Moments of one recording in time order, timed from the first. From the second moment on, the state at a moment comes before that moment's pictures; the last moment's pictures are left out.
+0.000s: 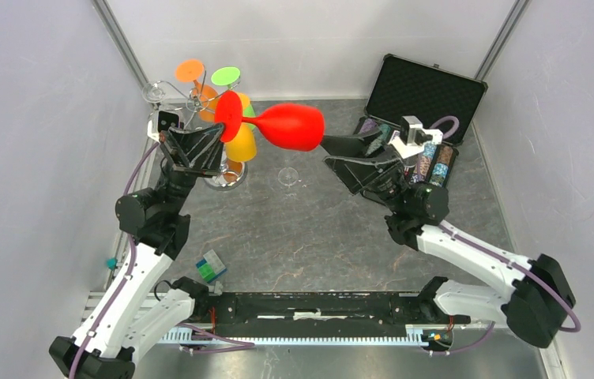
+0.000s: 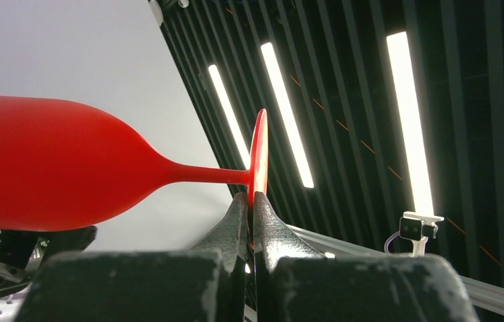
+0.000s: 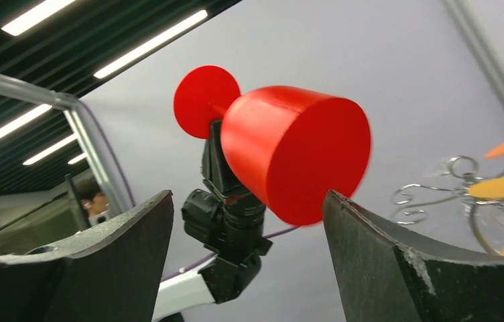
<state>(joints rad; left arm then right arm) -0.40 0.79 0.84 0.79 0.31 -2.05 0.77 1.10 0.71 1.24 -0.21 0.95</state>
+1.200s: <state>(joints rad) -0.40 0.91 0.91 0.54 0.63 -1.64 0.78 0.94 0.89 0.82 0.05 0.53</state>
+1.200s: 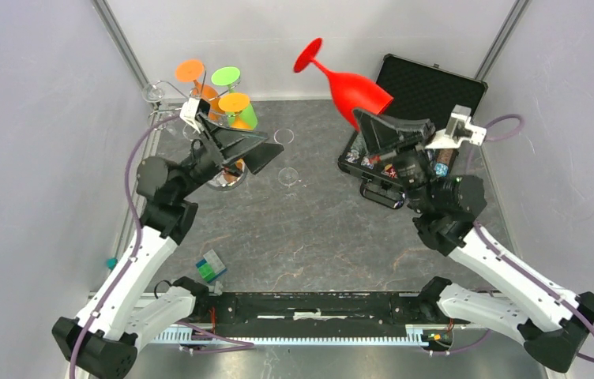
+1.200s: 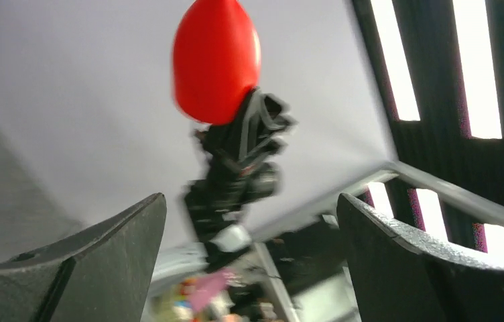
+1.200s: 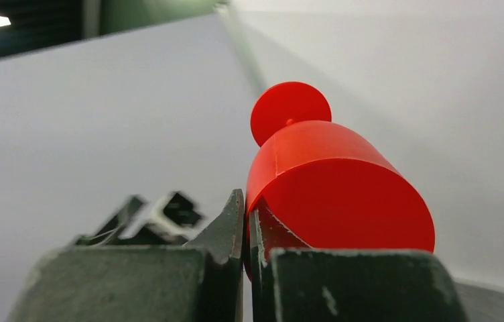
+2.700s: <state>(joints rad) -0.40 0.71 1.15 -0.57 0.09 -0.55 0.69 1.84 1.65 -0.70 0.10 0.04</state>
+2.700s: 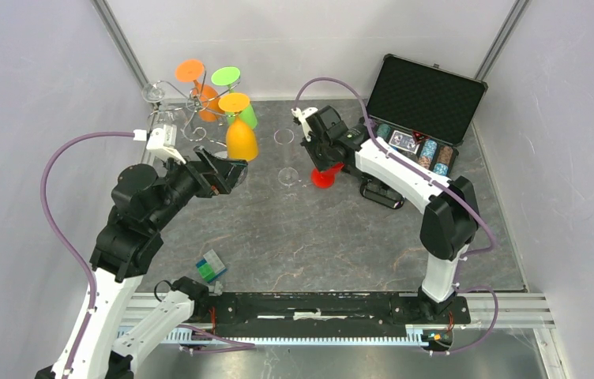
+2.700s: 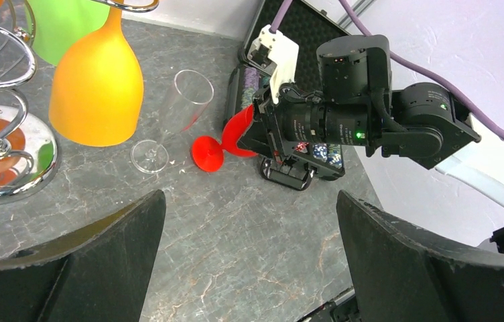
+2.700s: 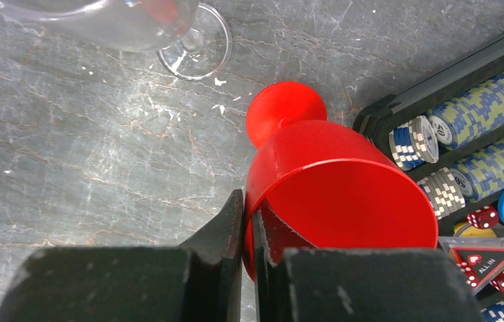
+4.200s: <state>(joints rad) -0.40 0.67 0.74 -0.21 -0.08 -0.93 0.67 1.13 1.04 -0.32 0.02 0.19</state>
